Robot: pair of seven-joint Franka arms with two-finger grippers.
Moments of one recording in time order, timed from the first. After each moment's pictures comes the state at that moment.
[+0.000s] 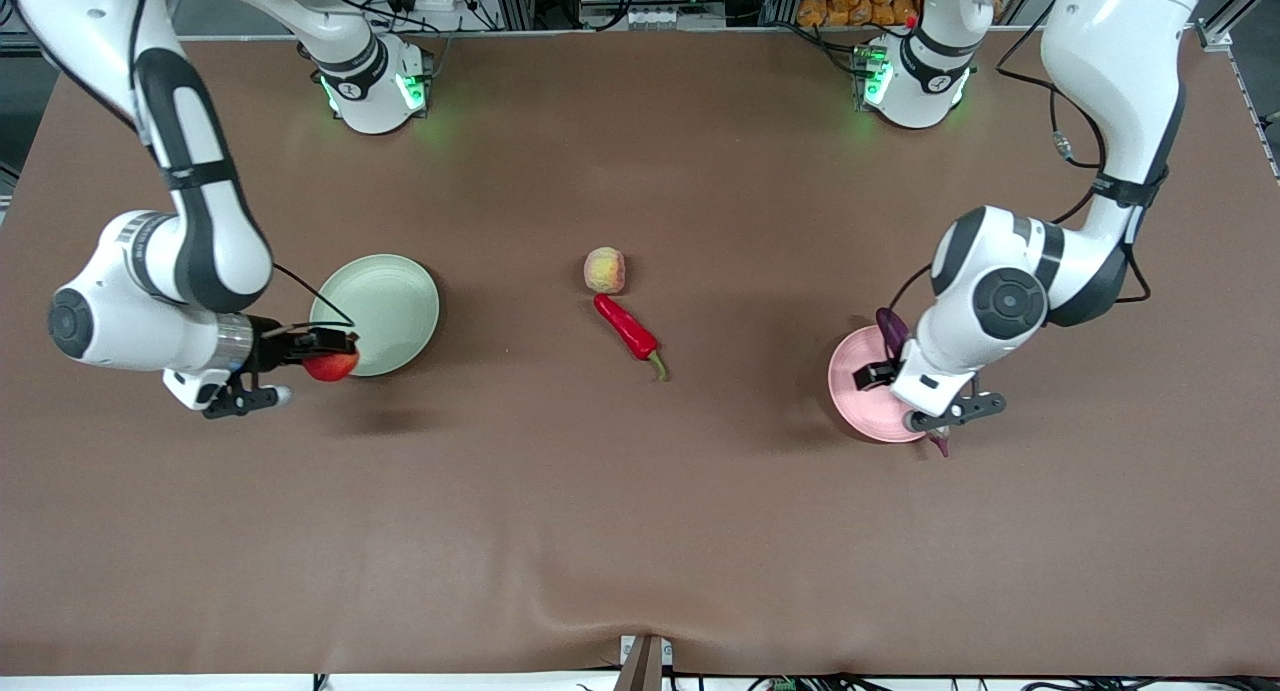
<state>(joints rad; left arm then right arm) 0.01 0.45 -0.36 -1.83 0.19 2.19 -0.69 0.07 0.38 -0.16 -1.97 0.36 2.05 -0.43</state>
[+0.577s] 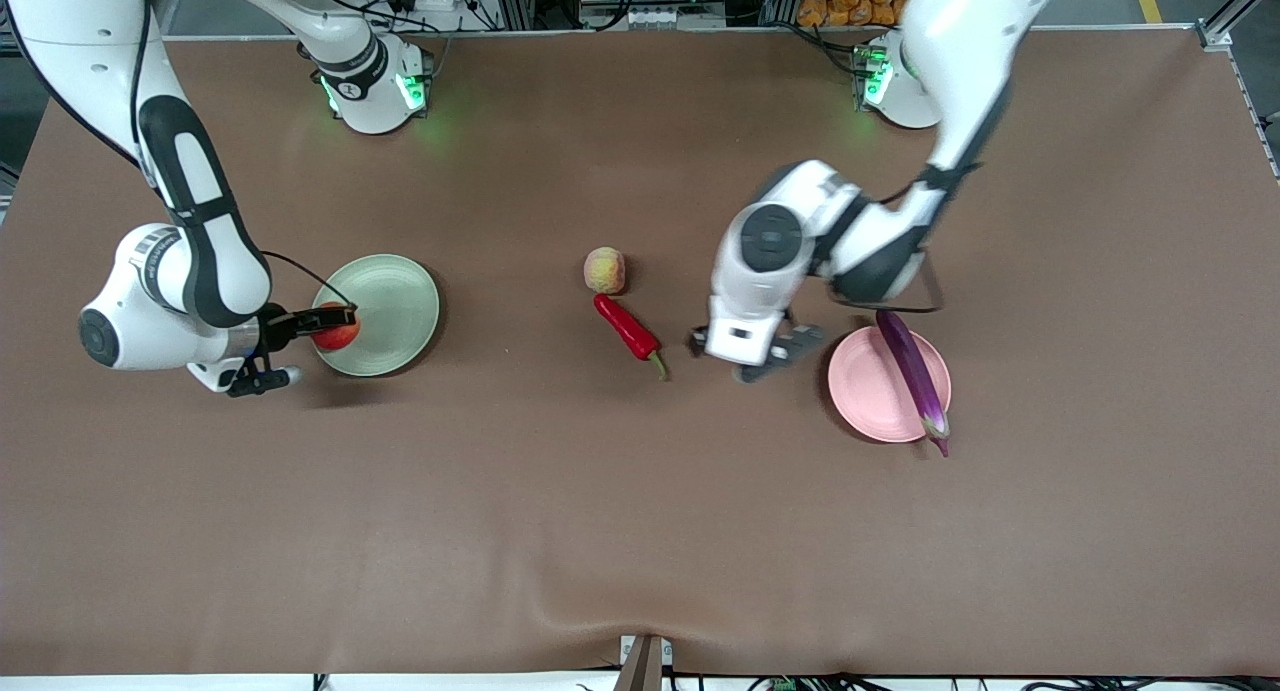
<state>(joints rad) -0.37 0.61 -0.38 -1.61 0.19 2.14 -1.36 0.04 0.46 -0.15 -2.02 0.36 1.97 -0.49</state>
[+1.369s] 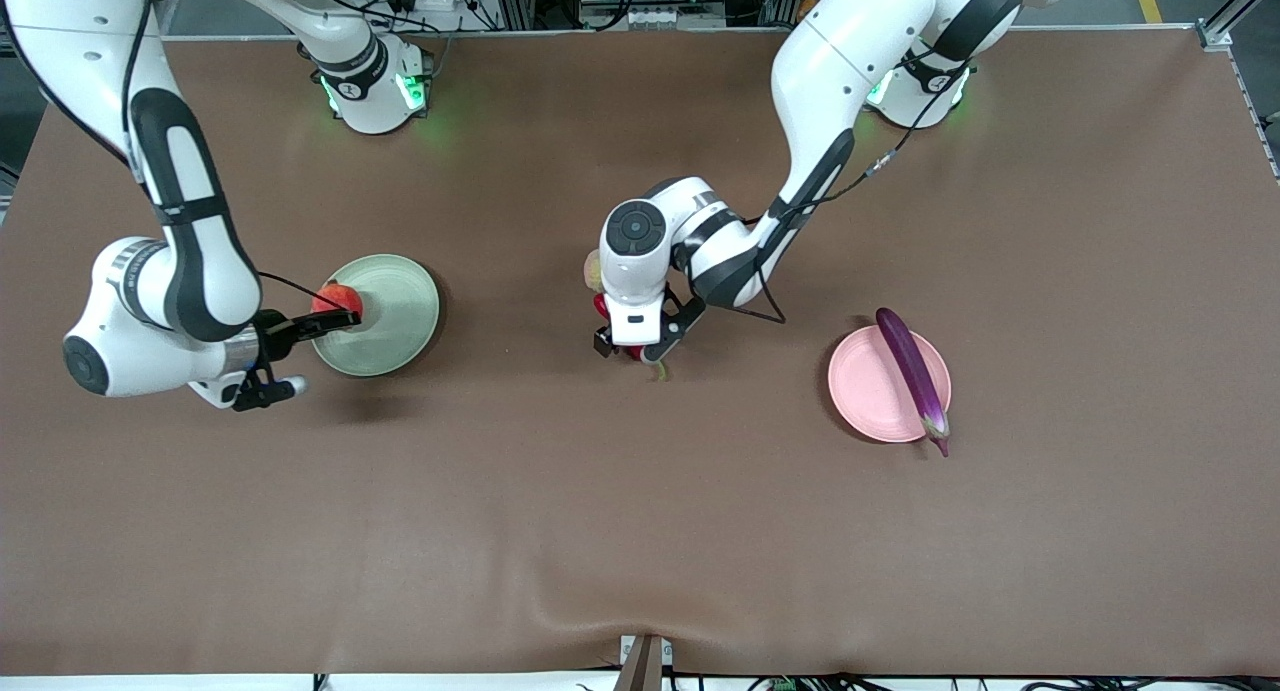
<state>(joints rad) -0.66 0.87 -0.25 -1.42 0.19 2.31 -1.77 0.10 0.47 -0.13 -1.83 0.36 1.77 -0.38</state>
